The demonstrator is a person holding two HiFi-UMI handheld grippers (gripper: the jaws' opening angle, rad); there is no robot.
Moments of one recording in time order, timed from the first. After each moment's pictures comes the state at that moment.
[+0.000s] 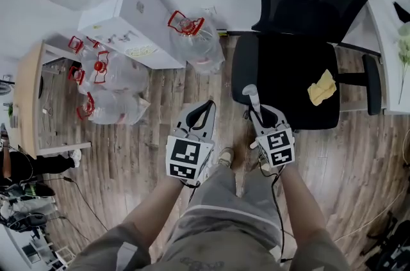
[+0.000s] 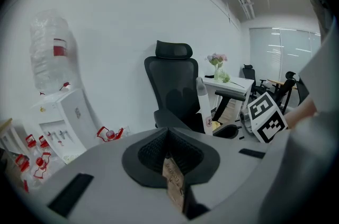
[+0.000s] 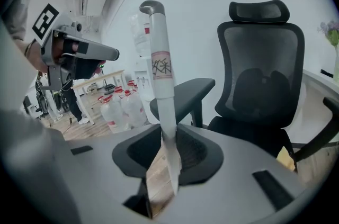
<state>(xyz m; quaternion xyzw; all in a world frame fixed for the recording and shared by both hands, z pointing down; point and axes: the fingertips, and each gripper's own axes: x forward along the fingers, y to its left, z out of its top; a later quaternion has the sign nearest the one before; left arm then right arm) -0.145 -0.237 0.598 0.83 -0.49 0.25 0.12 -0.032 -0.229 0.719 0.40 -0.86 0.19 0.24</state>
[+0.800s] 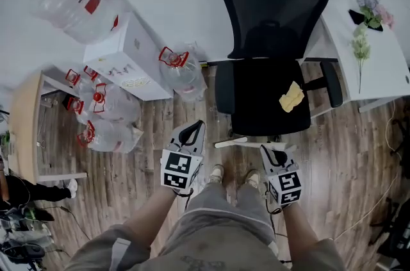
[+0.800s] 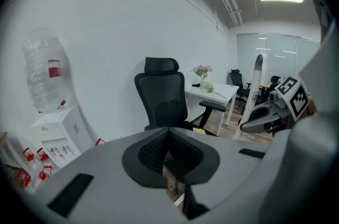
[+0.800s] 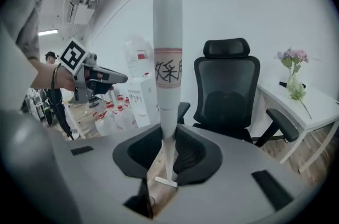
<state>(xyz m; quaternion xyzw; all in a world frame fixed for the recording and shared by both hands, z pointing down) -0.137 -0.190 0.507 0.86 -0.44 0.24 0.10 0.047 -0.109 0.567 0.50 -0.82 0.19 0.20</state>
